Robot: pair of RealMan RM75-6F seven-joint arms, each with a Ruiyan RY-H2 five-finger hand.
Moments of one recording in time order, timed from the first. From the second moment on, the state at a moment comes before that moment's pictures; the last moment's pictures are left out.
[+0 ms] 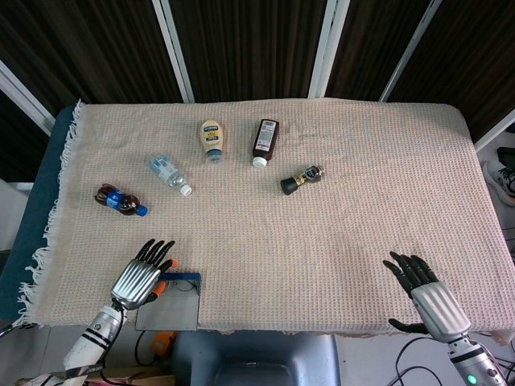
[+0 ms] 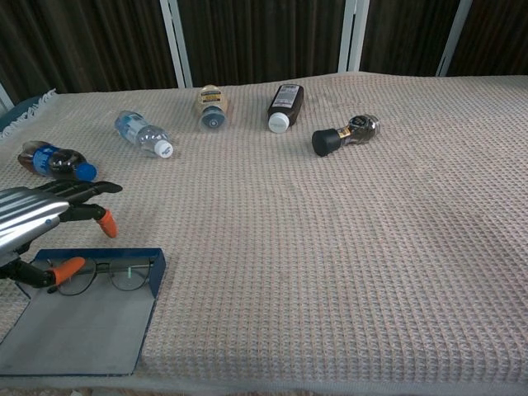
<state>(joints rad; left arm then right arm) -0.46 -1.43 0.06 -1.54 1.44 1.16 0.34 0.12 -1.07 -0.11 -1.69 -1.72 1.39 0.00</state>
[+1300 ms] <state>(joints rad) -0.47 -1.45 0.02 -1.54 1.40 1.09 0.37 0.12 -1.07 -0.11 -1.69 -1.72 1.38 -0.01</state>
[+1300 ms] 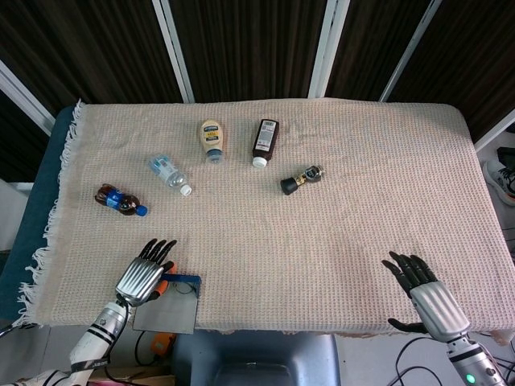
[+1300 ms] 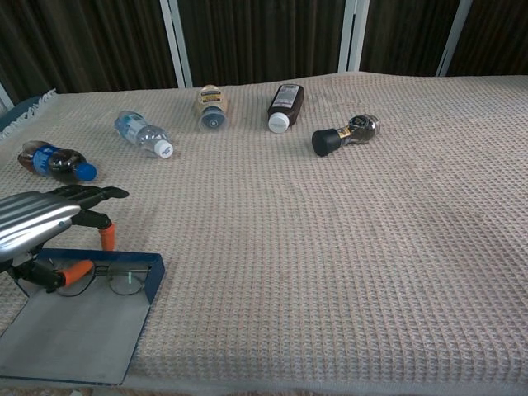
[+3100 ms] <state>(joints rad) -0.48 -1.65 -0.20 -1.33 1.25 1.21 0.07 0.12 -1.07 -0.10 -1.69 -1.72 1.39 0.00</state>
